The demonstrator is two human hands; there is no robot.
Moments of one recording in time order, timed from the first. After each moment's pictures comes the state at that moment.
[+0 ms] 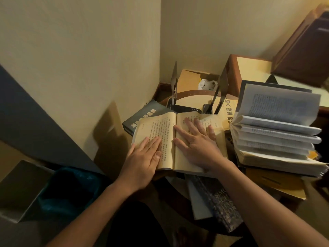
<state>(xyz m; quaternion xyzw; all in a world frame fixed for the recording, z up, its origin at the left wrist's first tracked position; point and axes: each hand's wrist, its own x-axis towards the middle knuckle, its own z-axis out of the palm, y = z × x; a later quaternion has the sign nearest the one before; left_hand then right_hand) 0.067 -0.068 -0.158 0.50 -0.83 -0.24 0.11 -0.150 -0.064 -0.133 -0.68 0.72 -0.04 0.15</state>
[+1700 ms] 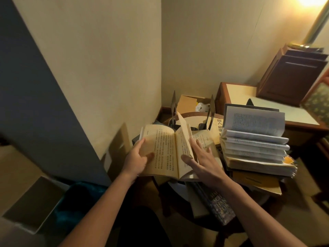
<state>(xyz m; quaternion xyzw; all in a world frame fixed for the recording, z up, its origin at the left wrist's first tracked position) 0.089 -0.071 -0.105 0.57 -0.62 -0.46 0.29 -0.146 0.011 -0.090 -0.68 0.64 -0.26 0.25</state>
